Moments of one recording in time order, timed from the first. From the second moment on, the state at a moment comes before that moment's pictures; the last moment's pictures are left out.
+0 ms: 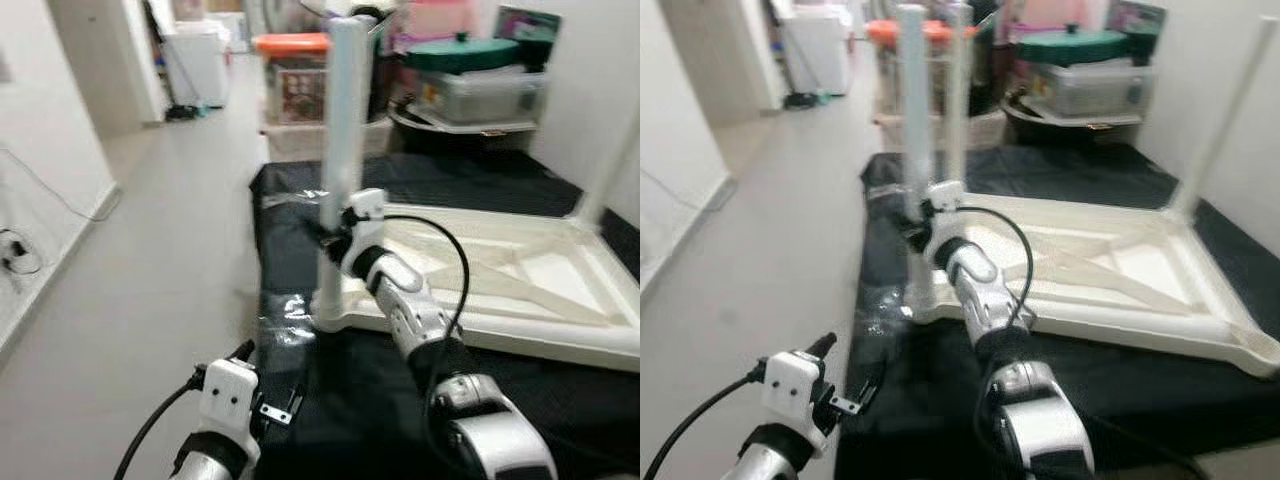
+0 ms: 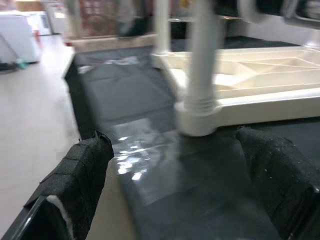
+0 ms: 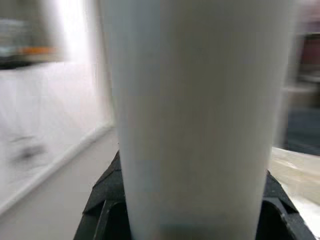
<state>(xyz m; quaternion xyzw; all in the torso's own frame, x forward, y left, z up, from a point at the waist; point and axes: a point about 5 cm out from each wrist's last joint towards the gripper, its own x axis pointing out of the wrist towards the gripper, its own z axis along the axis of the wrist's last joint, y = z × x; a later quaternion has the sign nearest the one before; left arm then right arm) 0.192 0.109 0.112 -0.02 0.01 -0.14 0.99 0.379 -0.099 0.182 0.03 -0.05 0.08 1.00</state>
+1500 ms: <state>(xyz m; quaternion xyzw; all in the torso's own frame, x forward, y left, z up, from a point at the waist) 0.195 0.110 0.109 -0.02 0.01 -0.14 0.99 0.353 -0.097 0.210 0.05 0.04 0.73 0.68</state>
